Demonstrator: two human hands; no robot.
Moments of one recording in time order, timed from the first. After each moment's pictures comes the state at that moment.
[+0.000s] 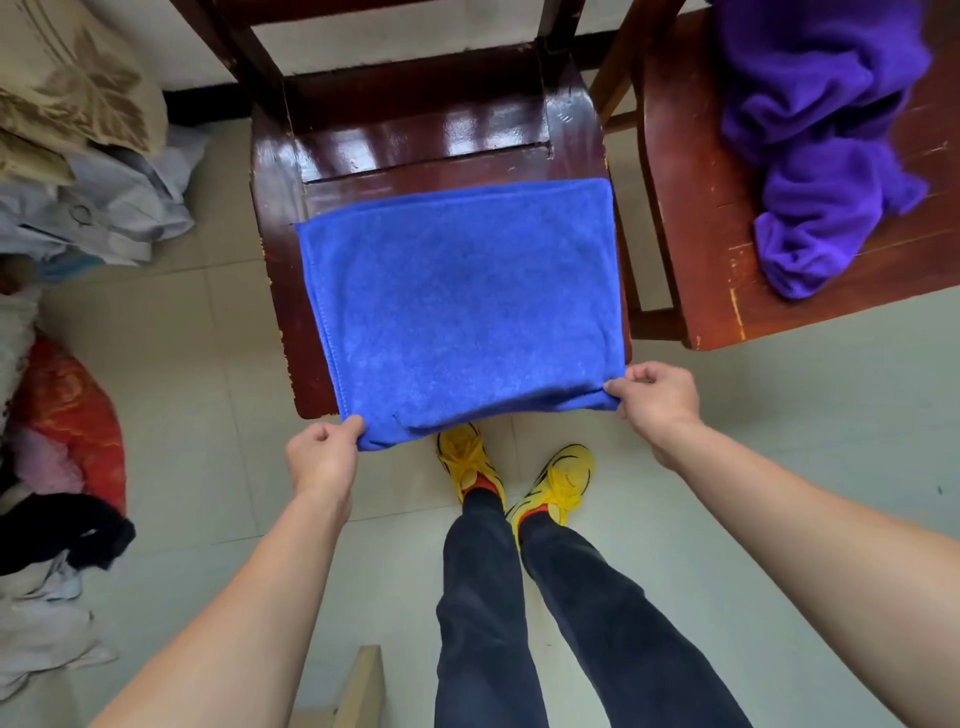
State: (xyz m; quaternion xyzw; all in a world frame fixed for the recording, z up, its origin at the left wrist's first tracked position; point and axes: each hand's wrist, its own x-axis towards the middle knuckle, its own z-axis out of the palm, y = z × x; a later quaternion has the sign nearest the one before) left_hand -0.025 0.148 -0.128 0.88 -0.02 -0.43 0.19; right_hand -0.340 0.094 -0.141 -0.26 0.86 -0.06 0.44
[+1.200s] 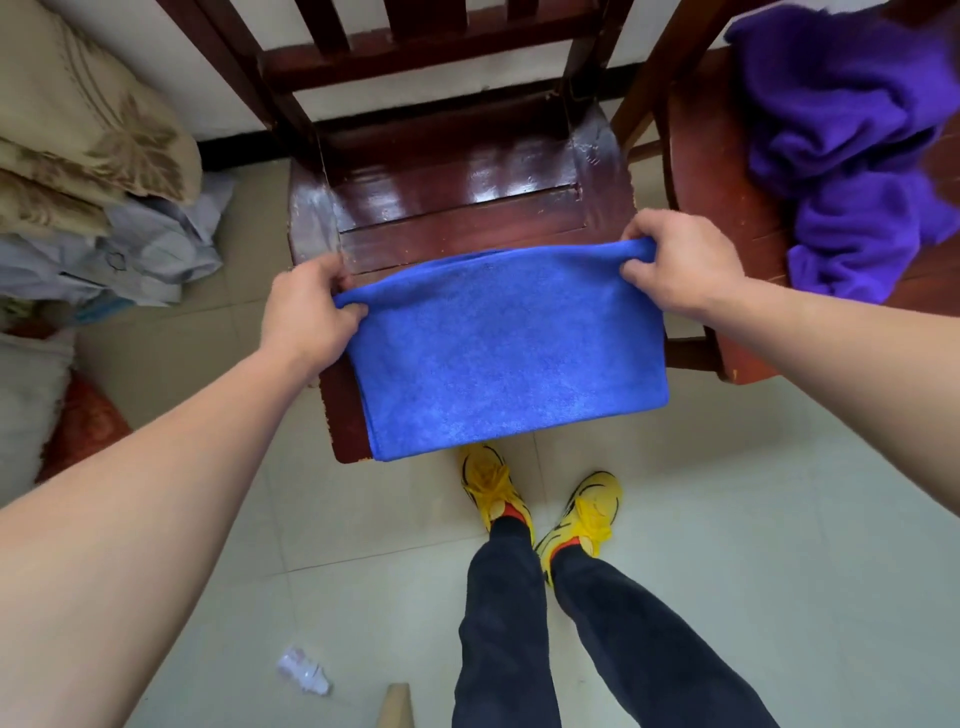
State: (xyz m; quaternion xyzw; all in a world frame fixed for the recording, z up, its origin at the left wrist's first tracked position) left_hand 0.040 -0.026 -0.102 0.75 -0.59 -0.29 0.07; right_hand -0.317 -0.072 -0.100 -0.68 0.68 0.01 0.28
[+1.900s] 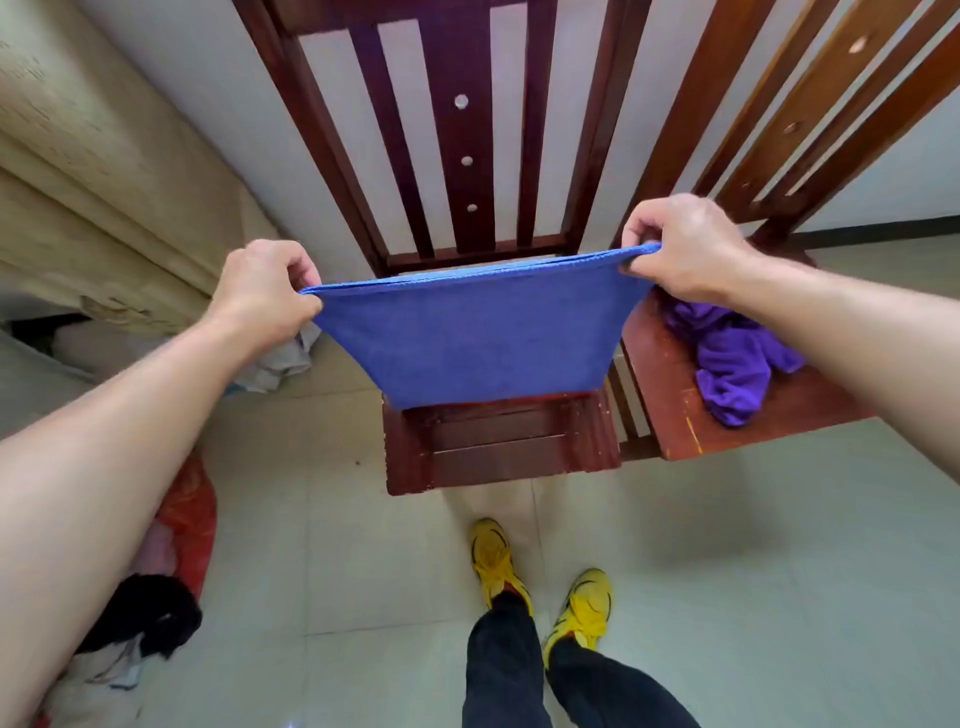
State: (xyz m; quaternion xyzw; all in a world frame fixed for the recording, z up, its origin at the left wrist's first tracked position) left_hand 0.072 -0.032 0.174 0.78 -0.60 -0.17 0.11; right_hand -0.309 -0.101 0.168 -0.74 0.62 -0.10 0.24
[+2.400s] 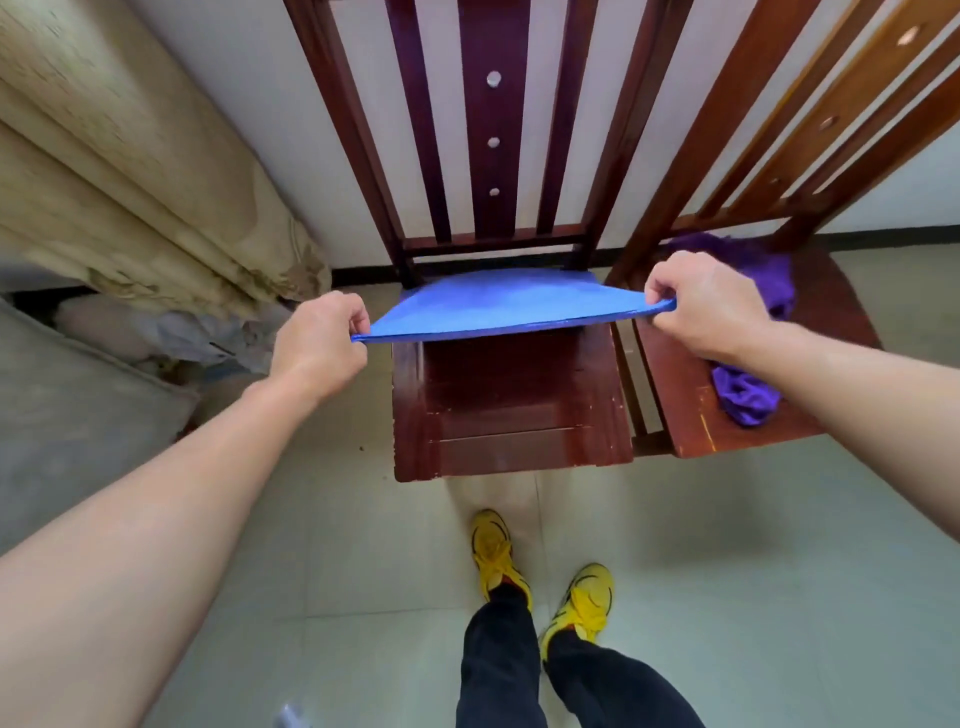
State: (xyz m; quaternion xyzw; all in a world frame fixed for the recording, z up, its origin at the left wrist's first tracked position) left_hand 0.063 0.010 0.116 0.76 -0.63 -0.16 0.07; right_hand -0.315 -0.065 0.118 -0.78 0.60 -0.04 0.16
